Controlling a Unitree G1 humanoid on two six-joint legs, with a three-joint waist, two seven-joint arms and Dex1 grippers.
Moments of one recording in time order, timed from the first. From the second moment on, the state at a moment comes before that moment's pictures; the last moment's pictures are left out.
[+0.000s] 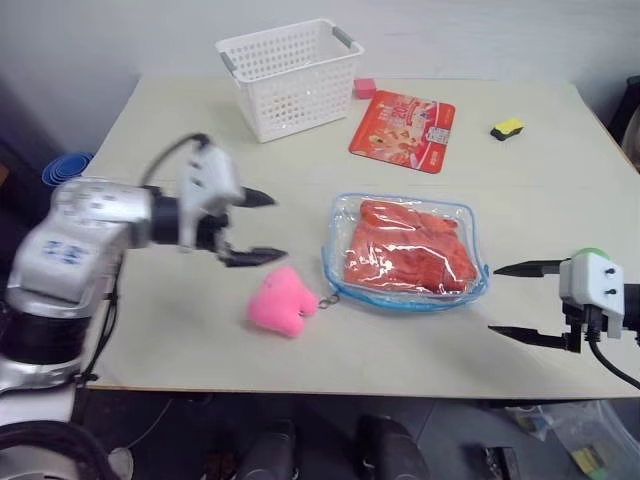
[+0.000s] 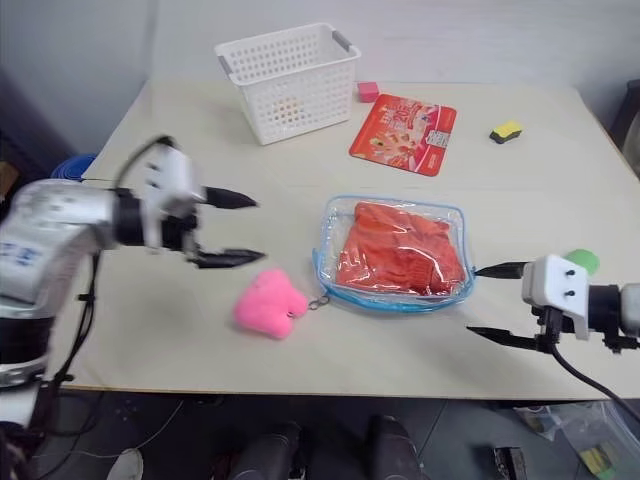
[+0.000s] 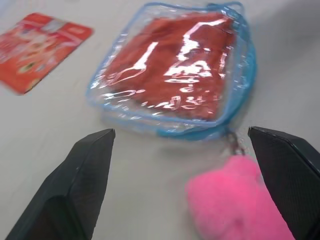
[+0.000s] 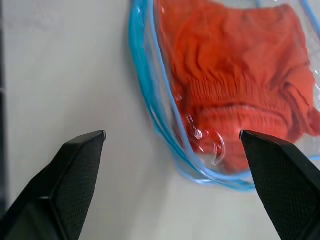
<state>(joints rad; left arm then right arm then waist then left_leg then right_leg) -0.71 0.82 -0.18 -0.23 -0.34 0.55 -1.05 0.11 -1.21 -0.34 -0.22 0.60 0.12 1.18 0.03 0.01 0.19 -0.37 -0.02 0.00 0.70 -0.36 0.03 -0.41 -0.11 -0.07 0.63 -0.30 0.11</state>
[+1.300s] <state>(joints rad) -0.78 0.41 -0.47 0.14 0.11 0.04 -1.01 0.24 -0.96 -0.53 -0.62 0.74 0.52 0.95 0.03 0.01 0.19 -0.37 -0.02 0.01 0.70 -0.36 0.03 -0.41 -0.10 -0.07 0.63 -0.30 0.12</state>
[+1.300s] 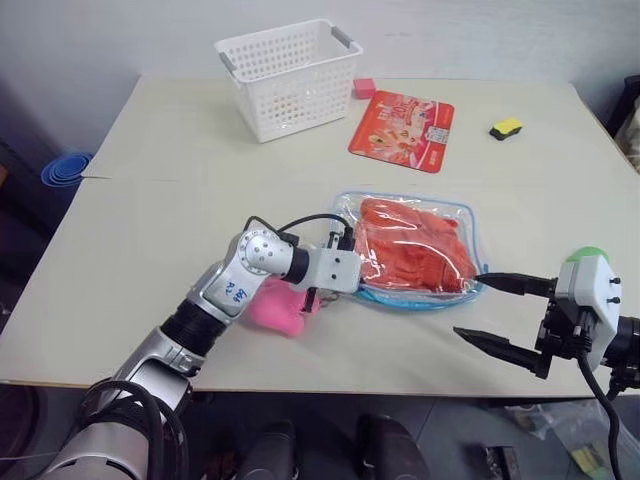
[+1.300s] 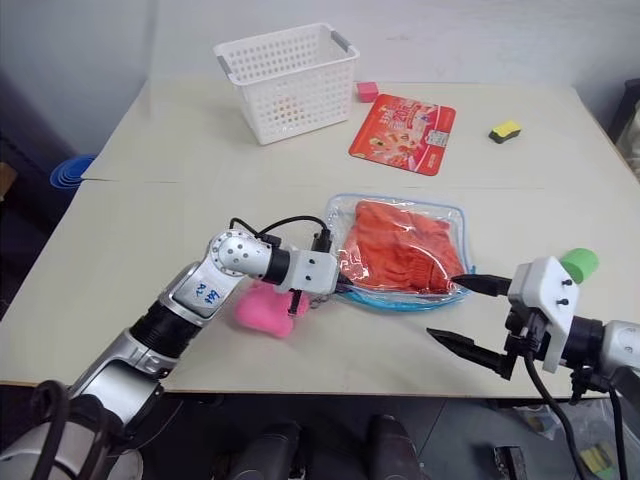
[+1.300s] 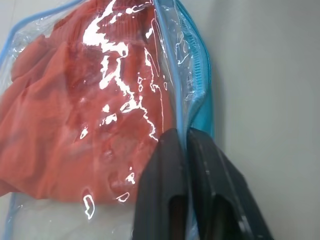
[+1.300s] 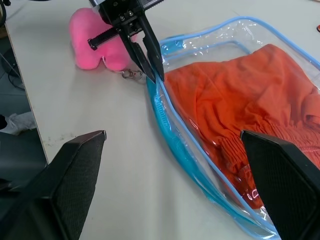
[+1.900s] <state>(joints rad) -0.64 0.31 -0.25 -0.11 -0.10 0.45 -0.86 0.03 -0.92 -0.18 -0.50 0.32 0.31 0.85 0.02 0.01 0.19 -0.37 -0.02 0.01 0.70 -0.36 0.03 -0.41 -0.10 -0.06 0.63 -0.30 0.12</state>
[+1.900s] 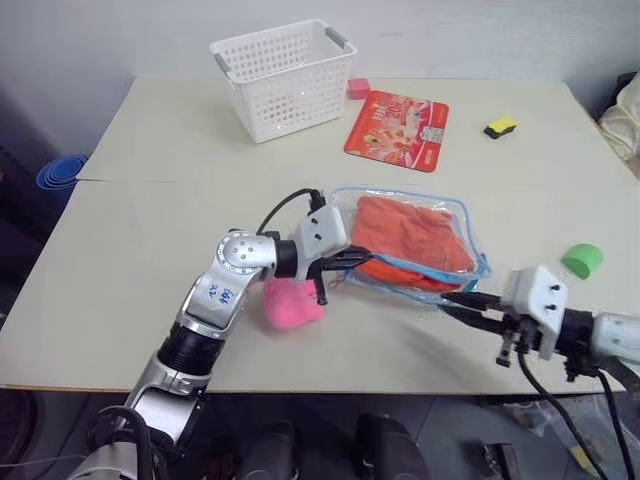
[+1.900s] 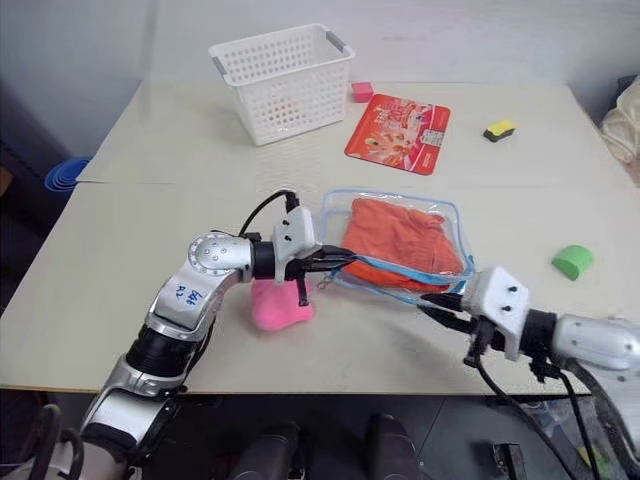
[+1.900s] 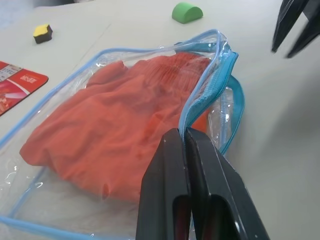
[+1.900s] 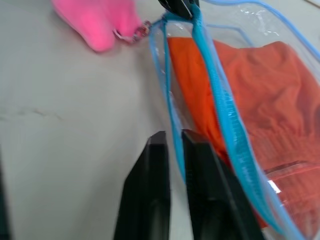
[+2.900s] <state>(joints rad) -0.63 0.29 -0.28 -0.15 -0.12 0.48 -0.81 -0.15 -0.79 0.07 -0.26 -0.20 -0.01 0.64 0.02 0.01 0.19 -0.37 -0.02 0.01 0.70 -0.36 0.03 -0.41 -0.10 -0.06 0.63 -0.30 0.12</state>
